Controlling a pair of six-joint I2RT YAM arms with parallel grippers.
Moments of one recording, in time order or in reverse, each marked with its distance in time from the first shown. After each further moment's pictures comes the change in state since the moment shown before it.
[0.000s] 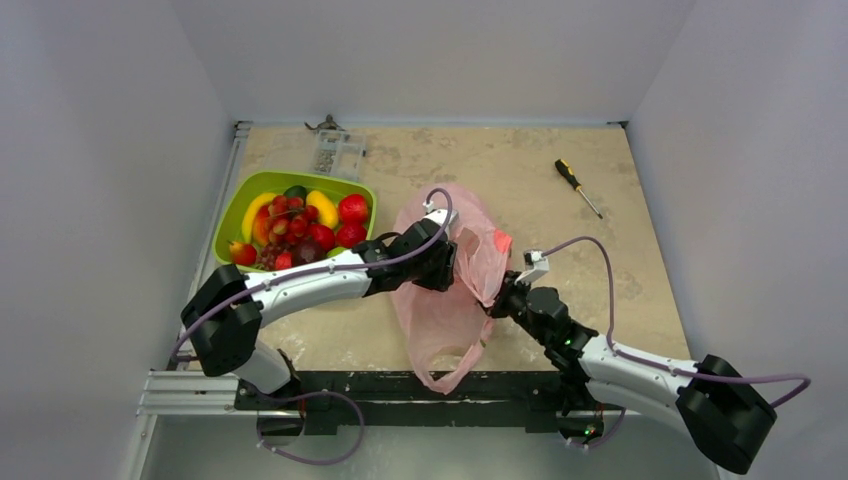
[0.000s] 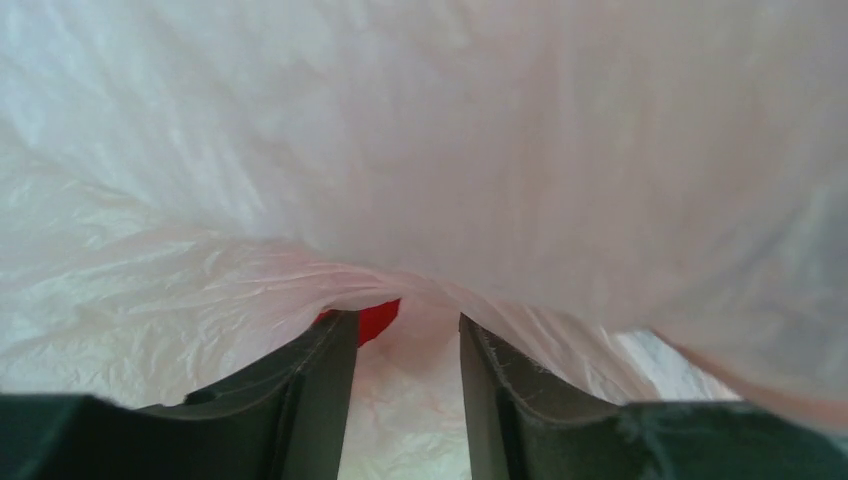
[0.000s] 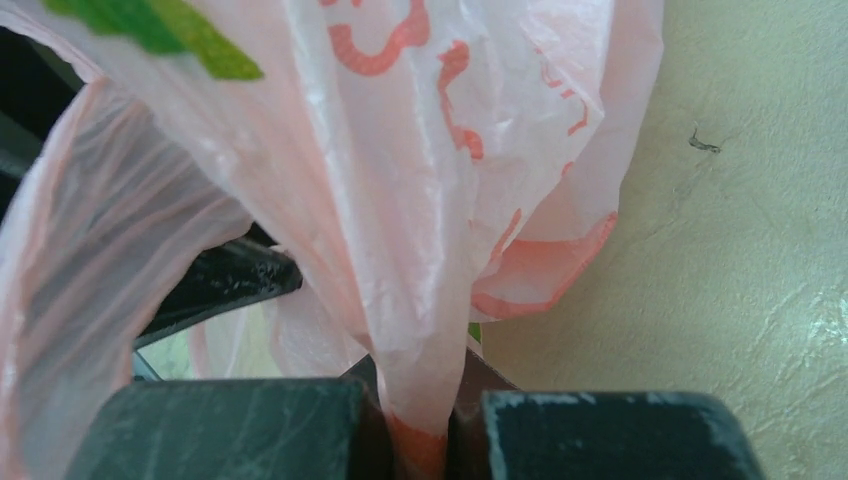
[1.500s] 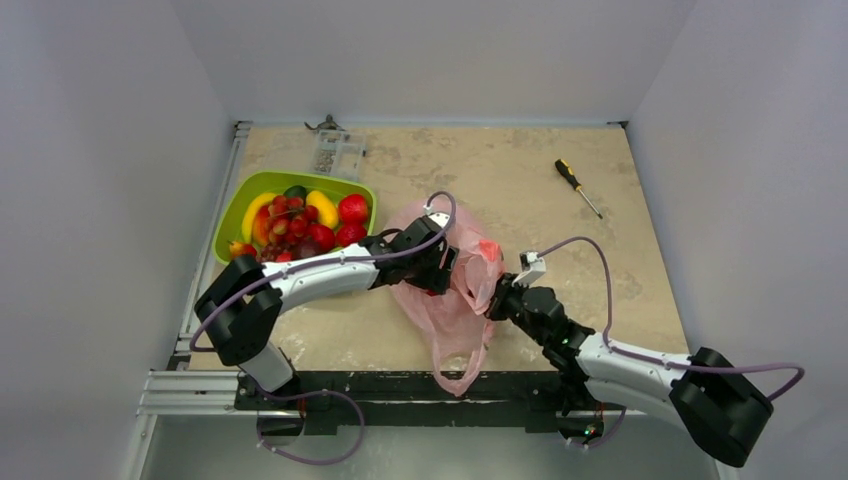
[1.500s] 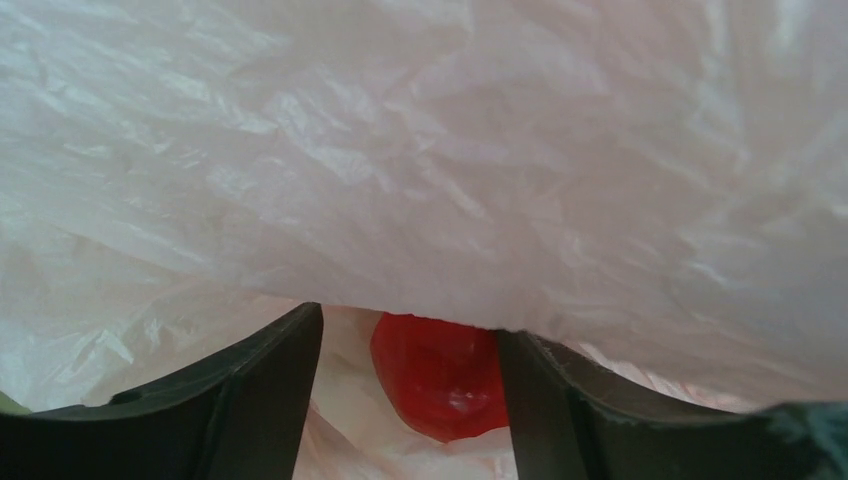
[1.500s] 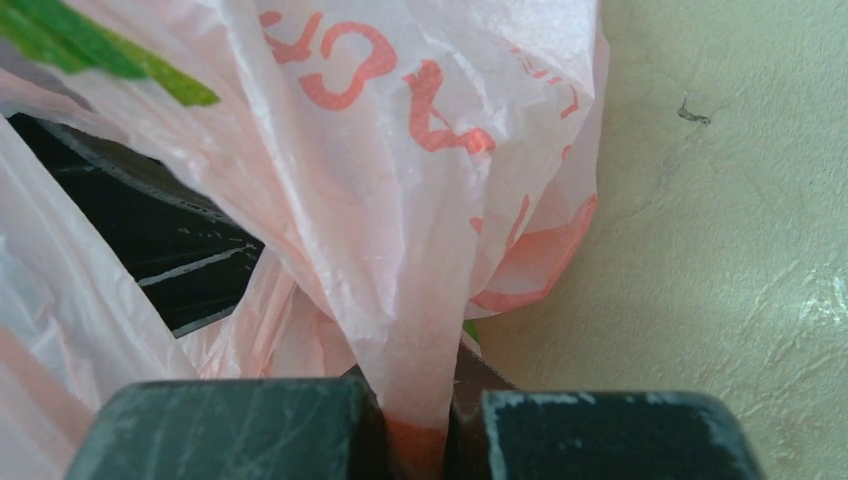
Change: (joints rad) left arm 0.061 0.096 0.013 -0.045 0.019 0.088; right arm 0.000 0.037 -0.003 -0.007 -0.003 -0.005
